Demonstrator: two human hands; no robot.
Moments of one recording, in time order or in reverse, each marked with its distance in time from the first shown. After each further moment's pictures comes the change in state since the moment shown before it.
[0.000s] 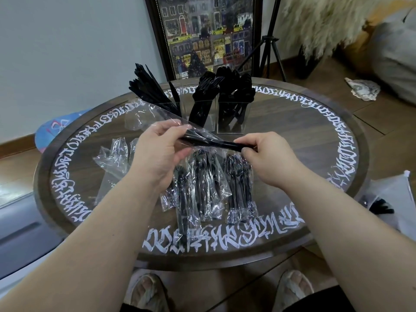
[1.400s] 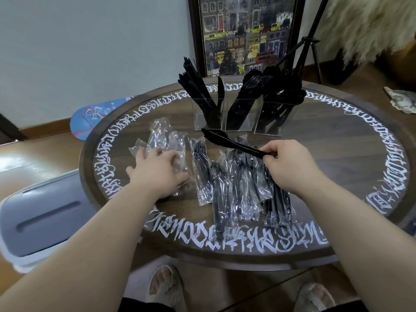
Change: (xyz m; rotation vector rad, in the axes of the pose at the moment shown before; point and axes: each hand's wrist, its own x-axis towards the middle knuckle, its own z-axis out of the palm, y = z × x) left_hand 0.028 -0.023 -0.110 1.654 0.018 -0.018; right_hand 0.010 -0.028 0.035 -0.103 -0.051 0.102
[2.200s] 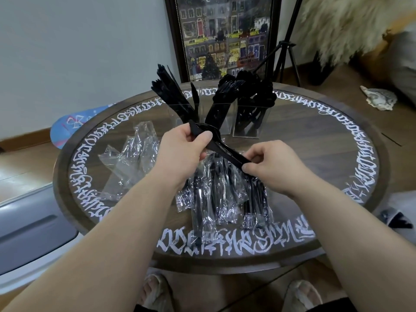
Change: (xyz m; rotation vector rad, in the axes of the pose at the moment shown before) left_hand -0.024 0.100 -0.026 -1.249 0.046 0.154; right_hand -0.008 0.014 -0.021 0.150 -0.054 -0.040
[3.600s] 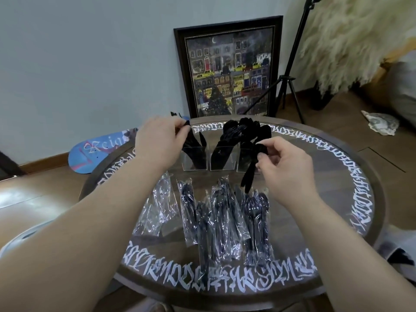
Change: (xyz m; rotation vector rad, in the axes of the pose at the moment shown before) left_hand 0.064 0.079 -0.049 1.031 0.278 0.494; right_hand 0.008 -0.048 -0.046 0.235 0.450 -0.152
